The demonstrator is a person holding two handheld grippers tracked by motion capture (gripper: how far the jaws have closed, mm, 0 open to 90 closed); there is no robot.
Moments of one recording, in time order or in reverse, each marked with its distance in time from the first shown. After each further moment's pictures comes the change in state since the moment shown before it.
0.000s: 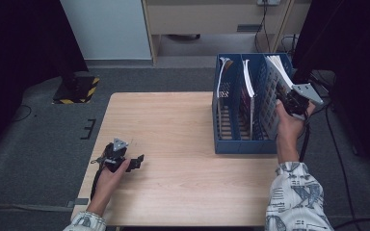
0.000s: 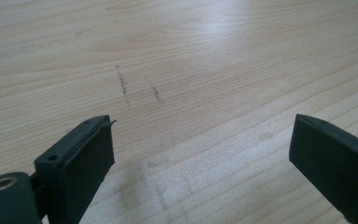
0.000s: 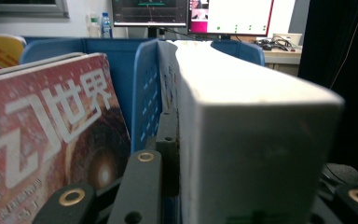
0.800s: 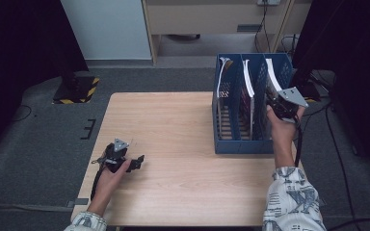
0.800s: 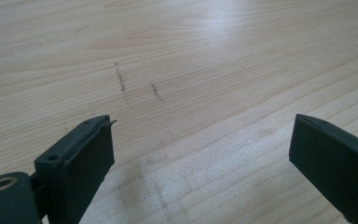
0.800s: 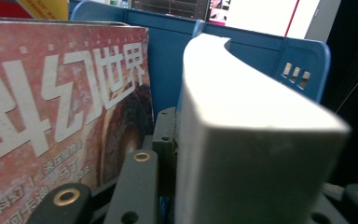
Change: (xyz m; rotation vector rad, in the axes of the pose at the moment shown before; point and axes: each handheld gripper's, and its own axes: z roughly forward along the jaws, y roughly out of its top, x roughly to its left) left arm -0.002 -0.001 0.001 0.013 0.007 0.016; right arm 0.024 -0.013 0.001 0.011 0.049 -0.153
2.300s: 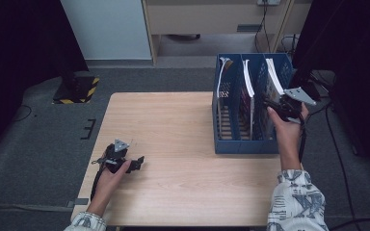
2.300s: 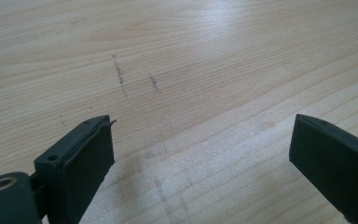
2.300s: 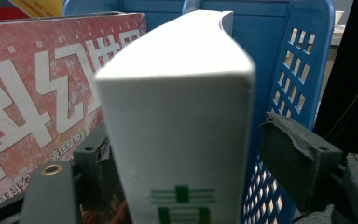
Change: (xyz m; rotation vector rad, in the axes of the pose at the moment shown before) left arm 0.001 -0.002 0.001 0.020 -0.004 0.004; right arm -0.012 -0.002 -0.003 0.070 0.062 0.133
